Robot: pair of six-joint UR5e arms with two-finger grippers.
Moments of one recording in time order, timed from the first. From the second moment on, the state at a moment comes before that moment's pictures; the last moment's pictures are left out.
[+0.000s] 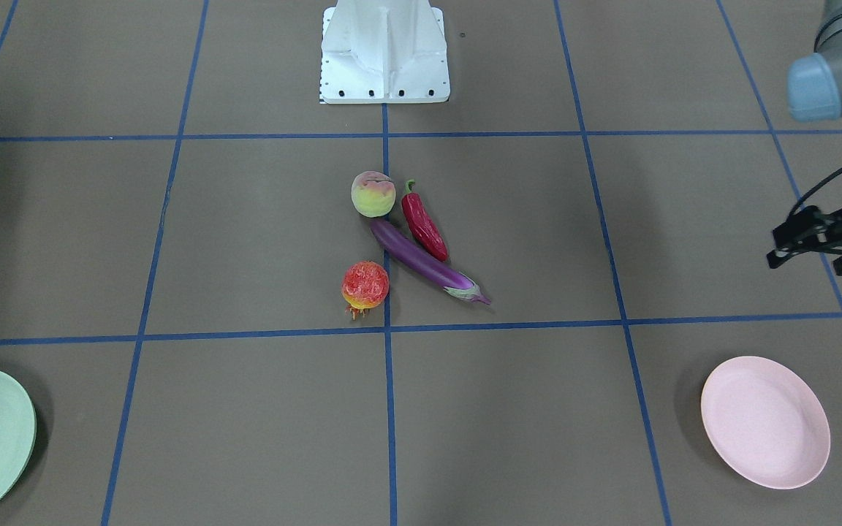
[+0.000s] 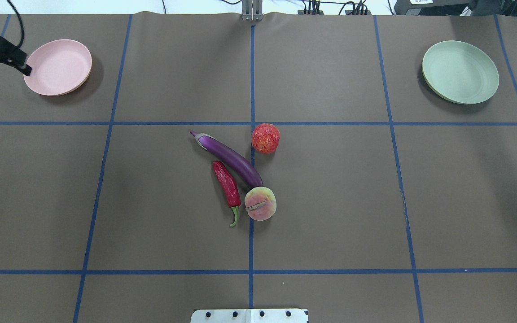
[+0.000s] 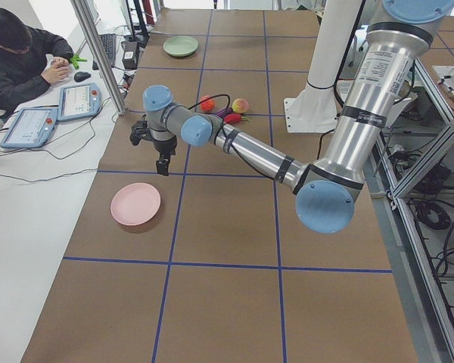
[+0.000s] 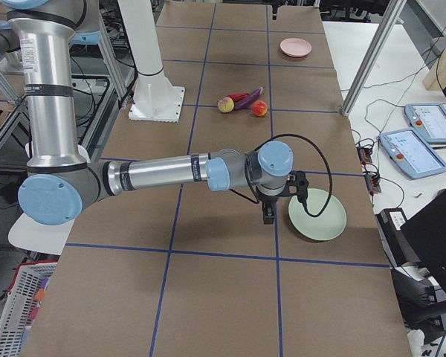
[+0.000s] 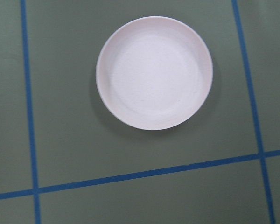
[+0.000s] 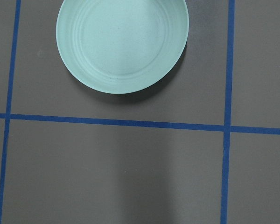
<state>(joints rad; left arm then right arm) -1.17 -1.95 -1.69 -1.60 -2.31 -0.55 1.51 -1.53 1.69 -1.53 2.50 0.15</state>
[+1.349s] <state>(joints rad) -0.59 -2.28 -1.57 -1.70 -1.98 -1.42 1.26 -1.26 1.70 -1.52 2.52 0.60</state>
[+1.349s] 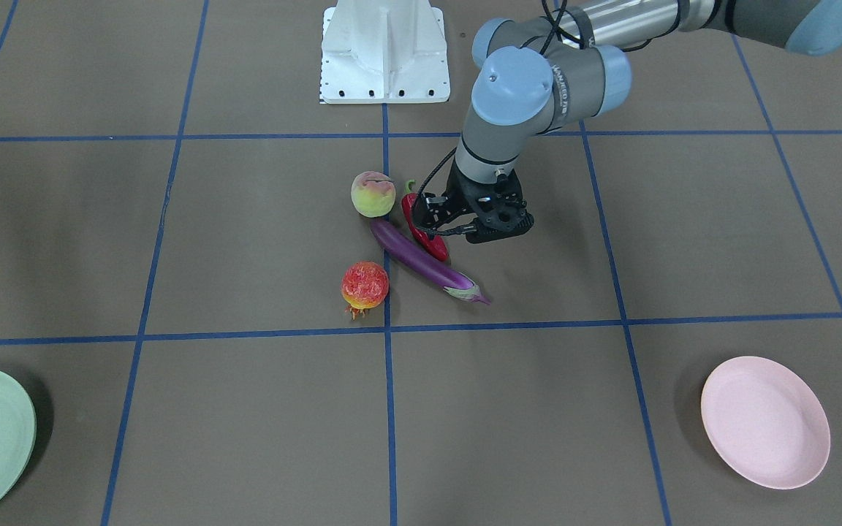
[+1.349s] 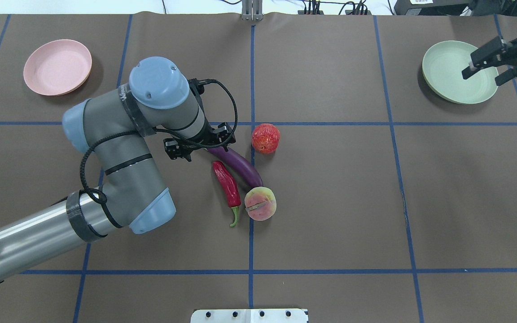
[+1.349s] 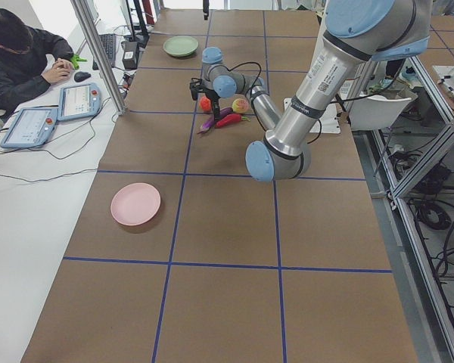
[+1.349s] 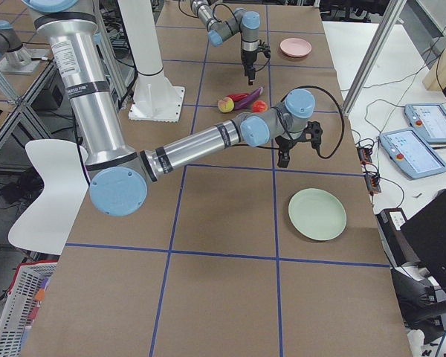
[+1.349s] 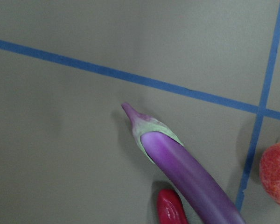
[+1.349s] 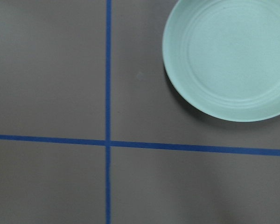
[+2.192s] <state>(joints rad) -0.53 -2.31 -1.49 -1.82 -1.97 -1.45 1.23 -1.19 1.69 -1.52 2.52 0.67</state>
